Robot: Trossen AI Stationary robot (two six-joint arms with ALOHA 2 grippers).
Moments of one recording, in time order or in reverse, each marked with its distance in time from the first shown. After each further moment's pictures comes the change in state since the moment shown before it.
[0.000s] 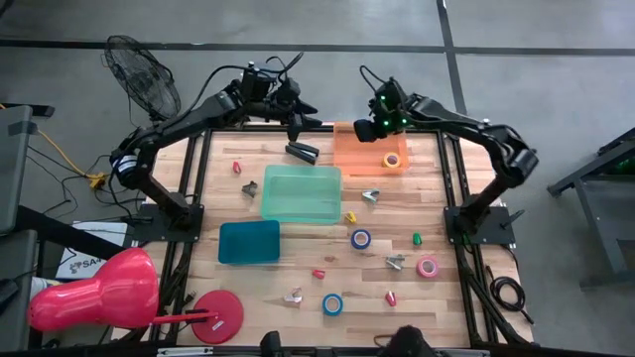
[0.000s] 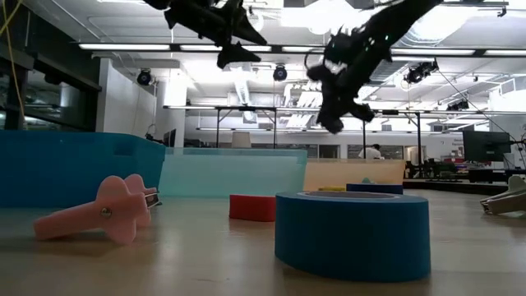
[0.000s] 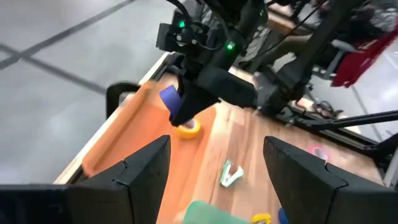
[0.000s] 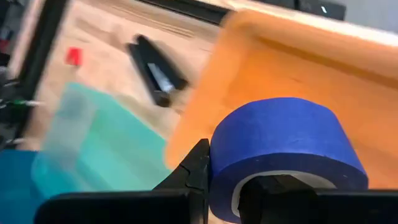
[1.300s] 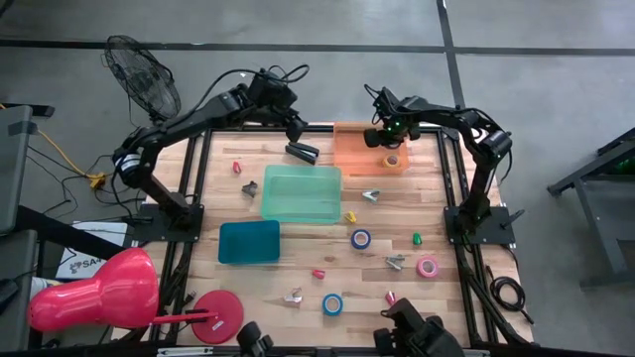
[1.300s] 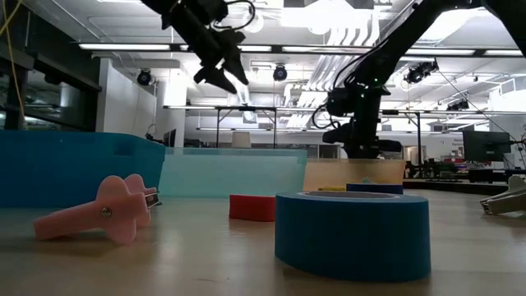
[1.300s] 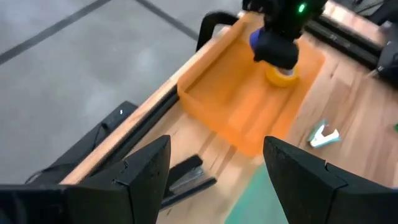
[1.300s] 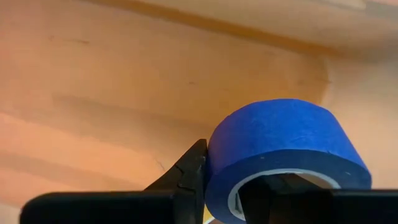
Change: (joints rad) left arm 0.000 0.026 -0.009 -0.225 -0.348 0.000; right arm -0.130 0.242 0.000 -0.163 0.260 -0.053
